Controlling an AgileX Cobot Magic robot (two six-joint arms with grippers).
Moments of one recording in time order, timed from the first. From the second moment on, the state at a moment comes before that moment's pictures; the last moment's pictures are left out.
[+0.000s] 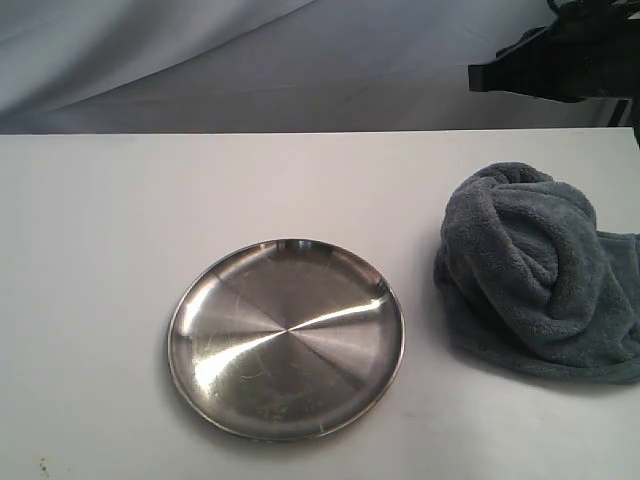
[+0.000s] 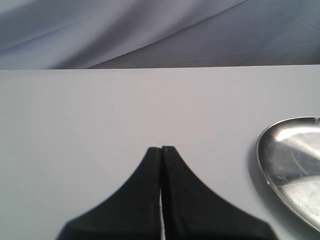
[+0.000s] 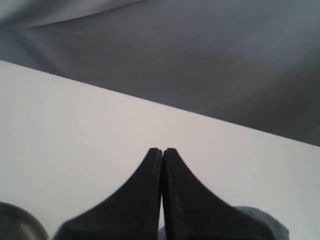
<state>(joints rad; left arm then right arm) -0.02 0.00 0.00 -0.04 0.33 0.04 0.21 1.51 -1.07 0.75 0.14 -0.82</state>
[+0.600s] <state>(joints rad) -0.02 0.00 0.00 -0.04 0.33 0.04 0.11 1.51 -0.90 0.83 0.02 -0.90</state>
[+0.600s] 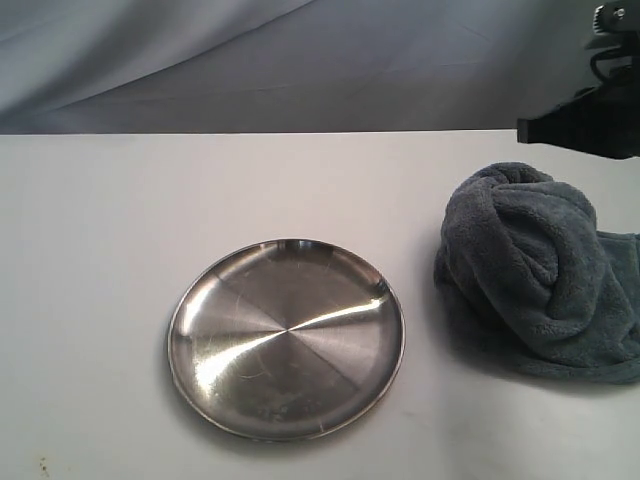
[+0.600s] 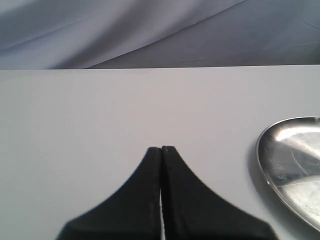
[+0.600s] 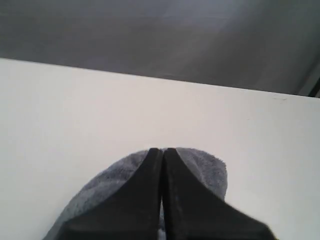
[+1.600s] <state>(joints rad) -0.02 0.00 0.00 -0.04 0.33 0.04 0.12 1.51 -0.90 0.31 0.21 -0.33</state>
